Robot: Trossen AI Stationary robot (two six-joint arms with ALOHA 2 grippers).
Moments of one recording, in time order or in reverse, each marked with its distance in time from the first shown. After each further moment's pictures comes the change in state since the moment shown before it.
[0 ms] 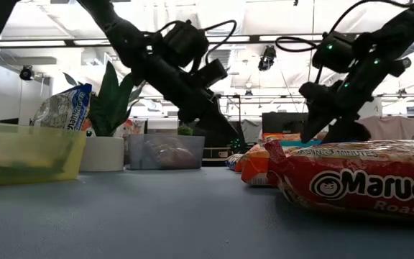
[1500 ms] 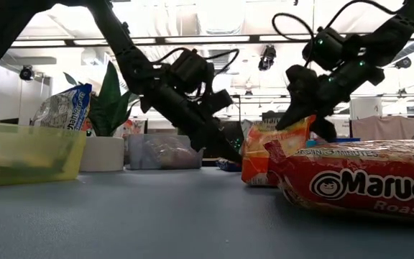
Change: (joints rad) left arm 0.049 0.170 0.004 0.174 0.017 -0.064; right arm -0.002 0.135 0.021 0.333 -0.196 -0.095
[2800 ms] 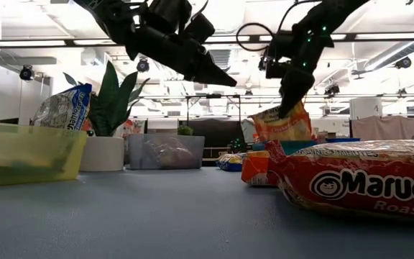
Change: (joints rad) left arm 0.005 -0.363 -0.001 -0.170 0.096 0.108; right arm -0.285 0.250 0.739 -0.928 0.081 -1.073
